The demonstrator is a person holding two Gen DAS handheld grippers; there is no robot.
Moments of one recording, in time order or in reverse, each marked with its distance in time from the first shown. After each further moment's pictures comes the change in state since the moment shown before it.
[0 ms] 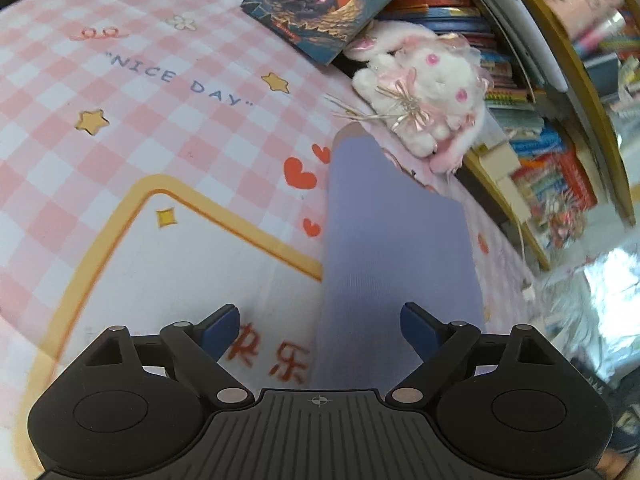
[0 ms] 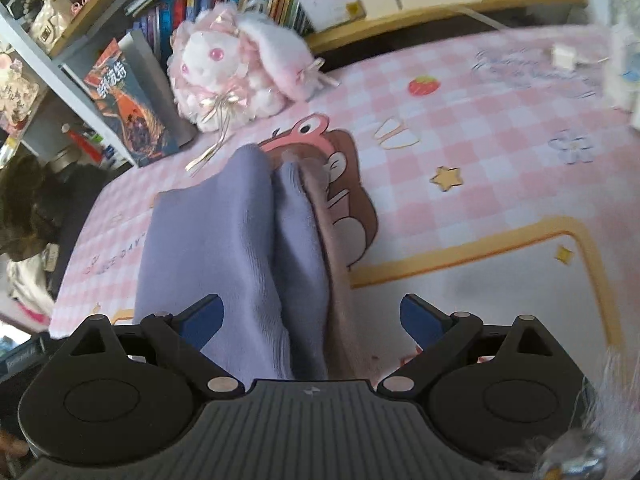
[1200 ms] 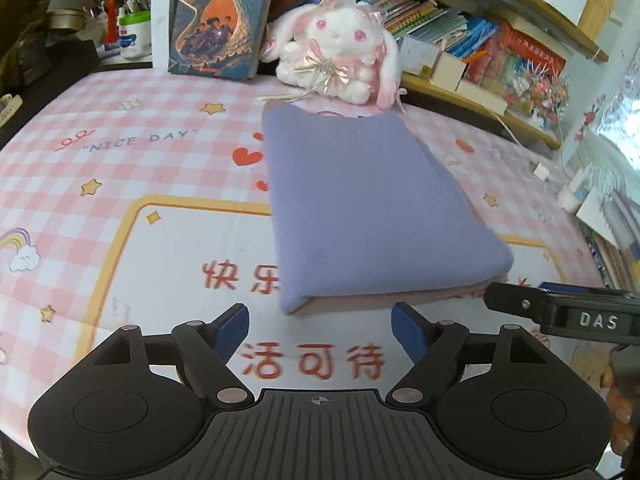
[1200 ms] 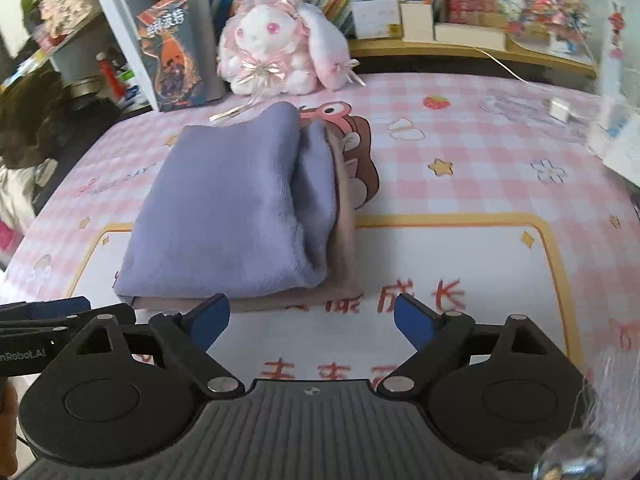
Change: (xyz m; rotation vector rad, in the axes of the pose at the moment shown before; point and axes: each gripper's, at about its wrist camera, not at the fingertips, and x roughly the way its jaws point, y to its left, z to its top) left arm -0.043 -0.061 -0.085 0.474 -0.065 0.220; right arm -0.041 0.032 -0.081 -0.244 -0.063 -0.124
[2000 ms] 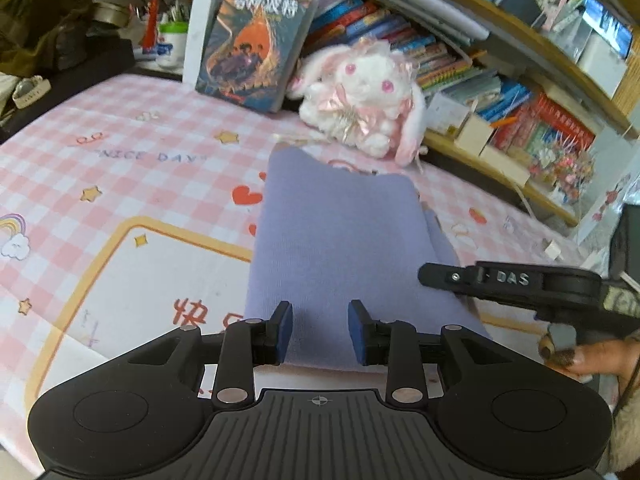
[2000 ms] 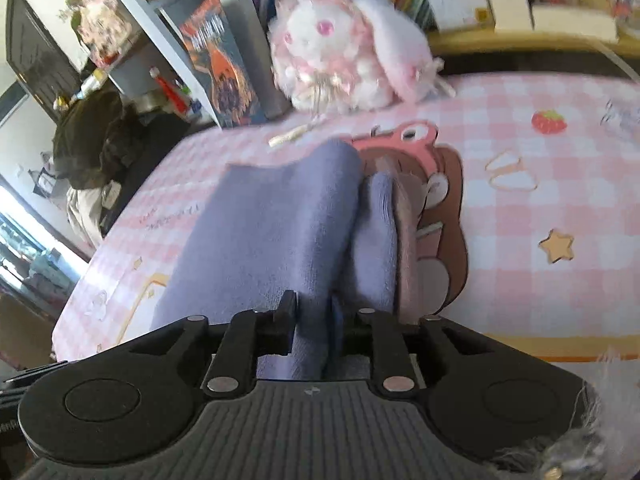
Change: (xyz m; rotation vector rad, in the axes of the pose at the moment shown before) left arm 0.002 -0.030 0.022 -0.207 -0.142 0.035; right arm 0.075 -0.034 0.076 -0.030 0.012 0.359
